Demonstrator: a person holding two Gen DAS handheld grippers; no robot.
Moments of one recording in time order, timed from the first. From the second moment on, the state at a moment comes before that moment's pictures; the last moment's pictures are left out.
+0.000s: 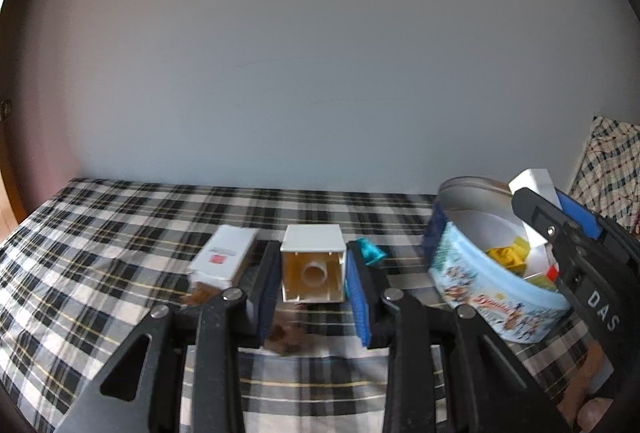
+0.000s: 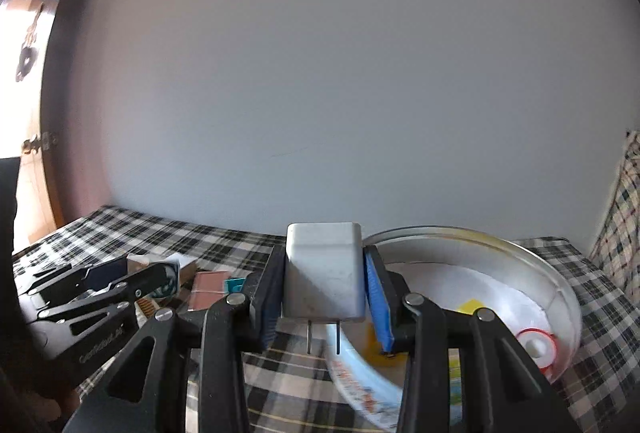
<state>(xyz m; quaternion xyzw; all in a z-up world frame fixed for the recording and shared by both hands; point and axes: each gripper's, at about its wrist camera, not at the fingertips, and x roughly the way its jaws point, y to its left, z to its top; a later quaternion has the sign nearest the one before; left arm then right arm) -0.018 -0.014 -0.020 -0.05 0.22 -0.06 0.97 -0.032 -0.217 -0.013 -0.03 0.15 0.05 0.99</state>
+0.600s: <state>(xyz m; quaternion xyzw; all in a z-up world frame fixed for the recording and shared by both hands) -0.002 -0.102 -0.009 -0.03 0.20 -0.11 0.97 -0.021 -0.313 -0.001 0.02 0.13 -0.04 0.99</state>
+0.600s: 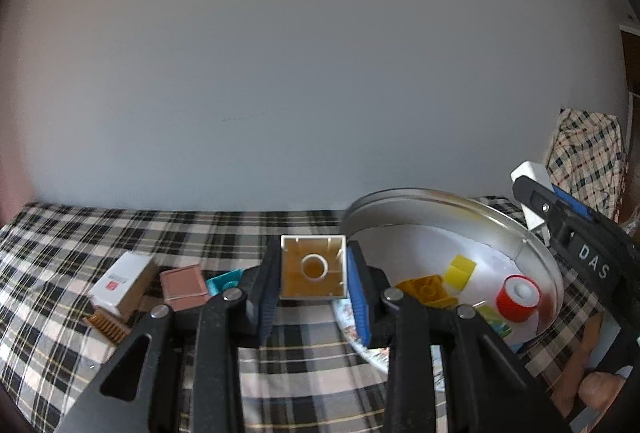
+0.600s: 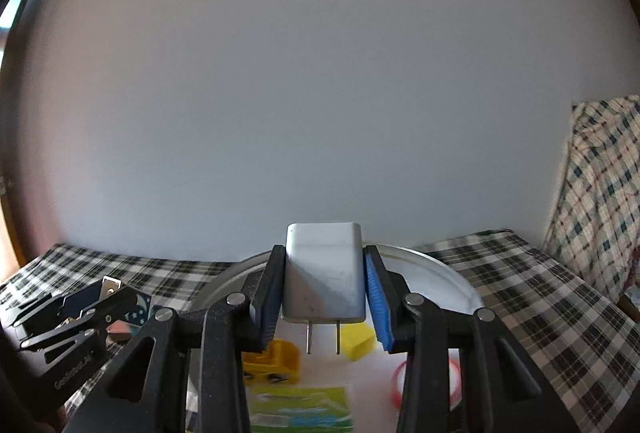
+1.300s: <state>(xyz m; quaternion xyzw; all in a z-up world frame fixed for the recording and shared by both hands) 0.035 -0.194 0.001 -0.01 0.22 -0.15 0.96 0.007 -0.404 -0.003 0.04 0.14 -0.13 0.98</state>
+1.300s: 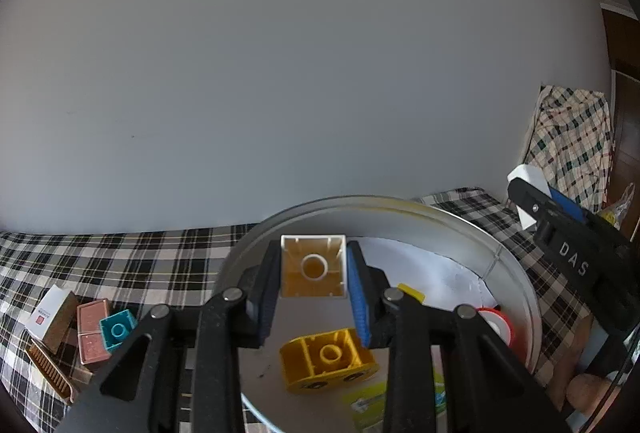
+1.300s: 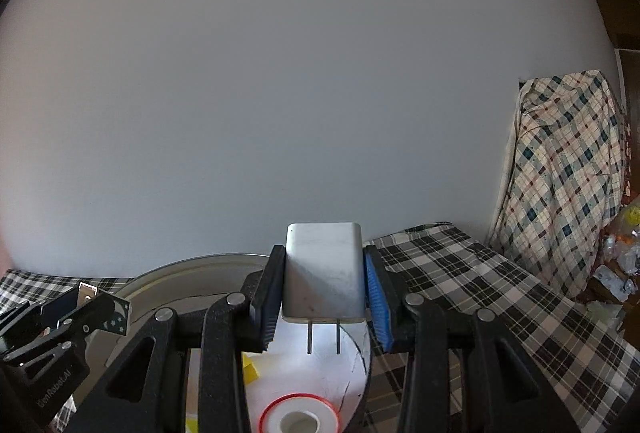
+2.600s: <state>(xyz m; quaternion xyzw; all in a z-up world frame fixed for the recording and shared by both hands) 0.060 -0.244 -0.001 0.05 0.29 -0.16 0.94 0.029 -0.421 -0.012 0.06 0.19 -0.13 0.97</state>
